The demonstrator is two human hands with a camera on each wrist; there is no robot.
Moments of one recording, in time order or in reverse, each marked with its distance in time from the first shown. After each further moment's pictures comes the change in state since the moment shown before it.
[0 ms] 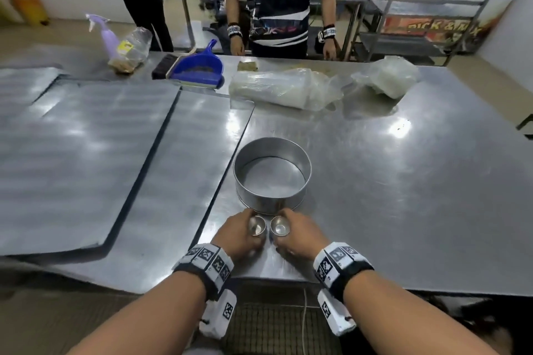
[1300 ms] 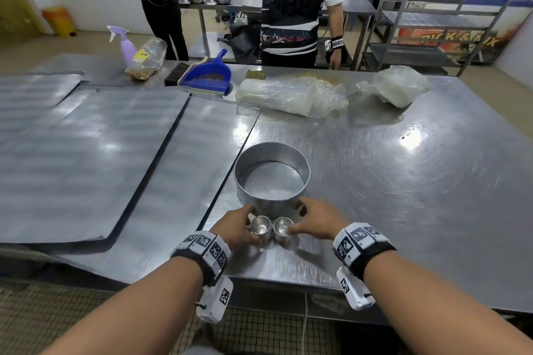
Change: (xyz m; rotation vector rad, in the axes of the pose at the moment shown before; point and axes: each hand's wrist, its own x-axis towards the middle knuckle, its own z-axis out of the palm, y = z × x) left_hand 0.010 0.007 -0.010 0.038 -0.073 -0.062; right_hand 0.002 0.016 -0.071 -0.068 -0.083 -0.035
